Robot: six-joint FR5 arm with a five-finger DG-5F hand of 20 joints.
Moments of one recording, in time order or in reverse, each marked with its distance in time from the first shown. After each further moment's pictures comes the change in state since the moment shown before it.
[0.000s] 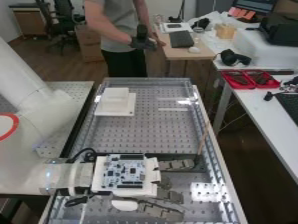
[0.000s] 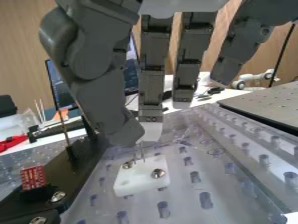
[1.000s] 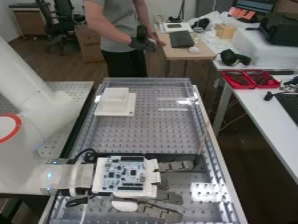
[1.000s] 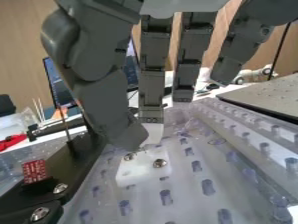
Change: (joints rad) arm 0.003 -0.006 0.000 -0.010 0.007 0.009
